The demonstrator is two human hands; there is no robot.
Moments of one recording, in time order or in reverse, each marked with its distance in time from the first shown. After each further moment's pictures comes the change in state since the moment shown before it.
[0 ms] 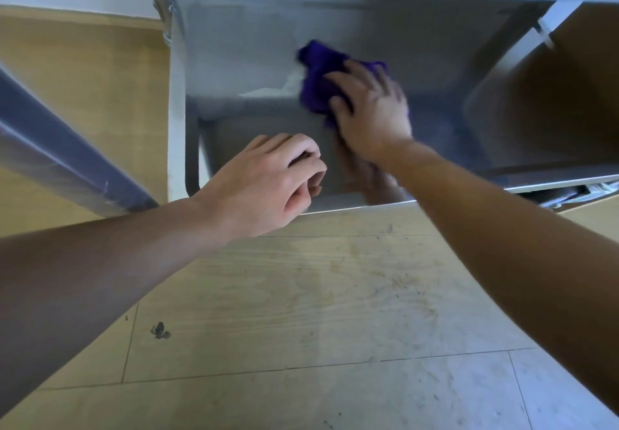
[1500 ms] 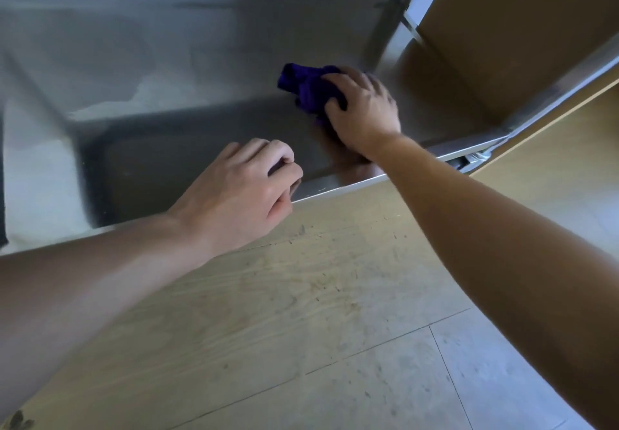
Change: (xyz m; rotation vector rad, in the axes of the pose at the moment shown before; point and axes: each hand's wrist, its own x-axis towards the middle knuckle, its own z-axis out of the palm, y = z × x) left_hand 0.081 0.072 0.050 0.004 0.024 0.139; right_hand -0.028 0.139 -0.049 -0.053 0.024 0.264
